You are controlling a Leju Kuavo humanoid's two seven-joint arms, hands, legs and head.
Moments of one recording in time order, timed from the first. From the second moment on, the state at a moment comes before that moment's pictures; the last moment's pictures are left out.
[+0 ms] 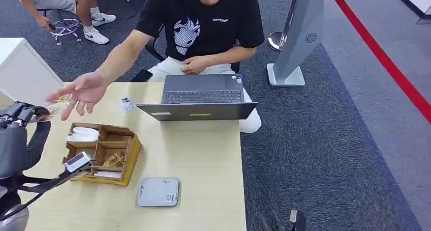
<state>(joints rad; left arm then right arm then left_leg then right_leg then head) -0.14 0.36 -0.20 -1.89 -1.23 0.27 -0.11 -0.05 0.25 -0.57 -0.46 -0.04 0.22 -0.50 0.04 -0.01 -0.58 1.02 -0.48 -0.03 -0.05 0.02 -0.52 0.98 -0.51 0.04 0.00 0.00</state>
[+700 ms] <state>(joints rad) -0.15 0.39 -0.09 -1.76 -1.20 0.25 -0.08 -0.05 0.25 -0.57 -0.46 -0.03 0.23 -0.49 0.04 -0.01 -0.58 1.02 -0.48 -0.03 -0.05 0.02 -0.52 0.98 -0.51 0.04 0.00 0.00</state>
